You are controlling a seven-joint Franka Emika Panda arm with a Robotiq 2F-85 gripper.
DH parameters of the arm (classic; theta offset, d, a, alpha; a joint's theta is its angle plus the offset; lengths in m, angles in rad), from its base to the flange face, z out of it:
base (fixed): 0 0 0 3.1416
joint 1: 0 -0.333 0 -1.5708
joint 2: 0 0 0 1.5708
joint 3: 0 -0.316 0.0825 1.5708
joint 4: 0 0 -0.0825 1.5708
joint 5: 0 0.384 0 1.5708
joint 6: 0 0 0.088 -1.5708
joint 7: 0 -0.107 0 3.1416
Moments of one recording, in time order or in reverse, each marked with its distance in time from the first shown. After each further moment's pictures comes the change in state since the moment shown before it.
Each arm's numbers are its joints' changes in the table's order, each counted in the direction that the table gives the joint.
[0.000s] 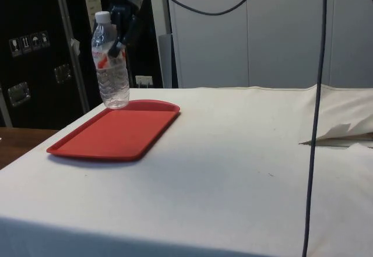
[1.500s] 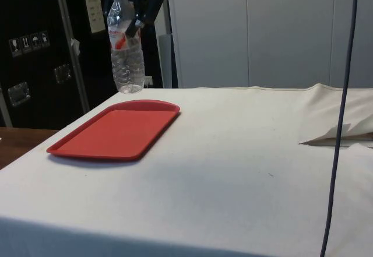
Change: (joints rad) arm -0.006 0.212 -0.030 0.153 -0.096 -0.072 0.038
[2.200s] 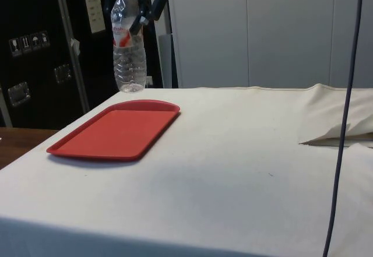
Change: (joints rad) arm 0.000 0.040 -0.018 0.029 -0.001 -0.033 0.069
